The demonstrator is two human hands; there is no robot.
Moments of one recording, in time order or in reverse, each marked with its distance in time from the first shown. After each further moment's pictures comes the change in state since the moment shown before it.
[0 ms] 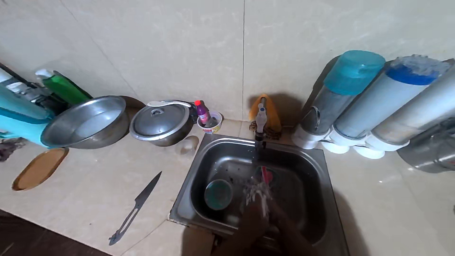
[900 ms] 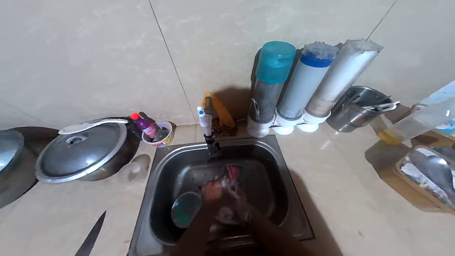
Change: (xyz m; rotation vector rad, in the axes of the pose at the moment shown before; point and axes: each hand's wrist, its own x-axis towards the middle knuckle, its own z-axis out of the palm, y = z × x) left_hand 0.076 0.014 -0.039 0.496 -0.064 -0.068; right_hand -0.018 -0.023 0.009 0.524 -0.234 0.082
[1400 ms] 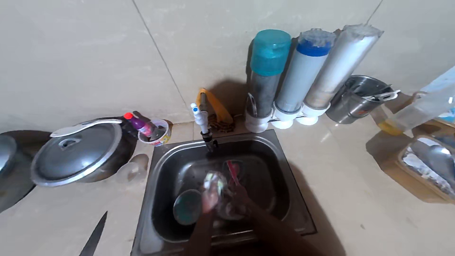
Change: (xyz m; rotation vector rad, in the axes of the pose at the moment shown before) left_hand -0.013 -0.014 0.027 -1.558 0.339 0.165; right_hand 0.001 -0.017 0.013 -0.640 0.276 0.028
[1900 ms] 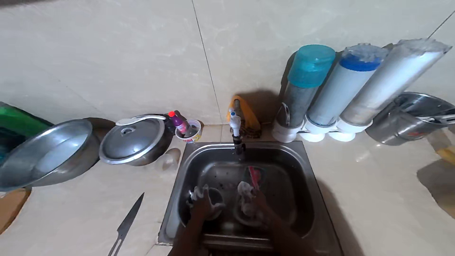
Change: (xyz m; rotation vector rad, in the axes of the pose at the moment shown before) left_hand 0.020 -0.009 -0.124 1.600 -0.122 -0.533; right_hand 0.017 0.003 0.001 -0.145 0.142 0.167
